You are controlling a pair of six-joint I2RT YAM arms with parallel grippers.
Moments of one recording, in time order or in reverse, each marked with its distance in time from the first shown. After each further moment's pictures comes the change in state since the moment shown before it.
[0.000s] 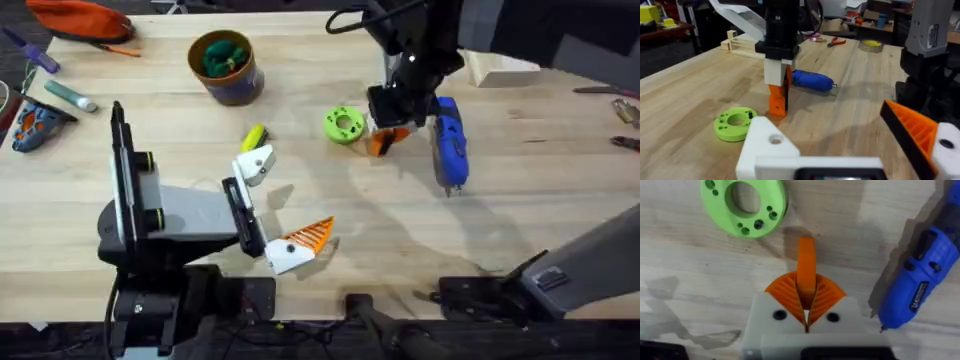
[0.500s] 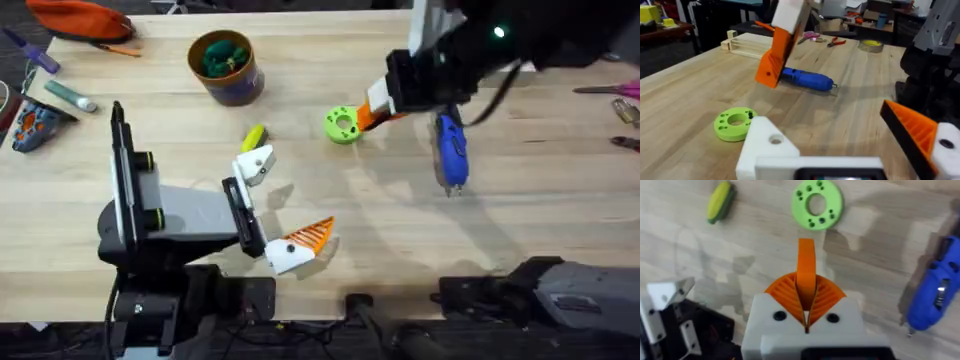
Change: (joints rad) left arm 0.000 0.000 0.000 0.000 0.000 0.000; right arm 0.029 -0.358 -0.077 0.094 -0.138 0.005
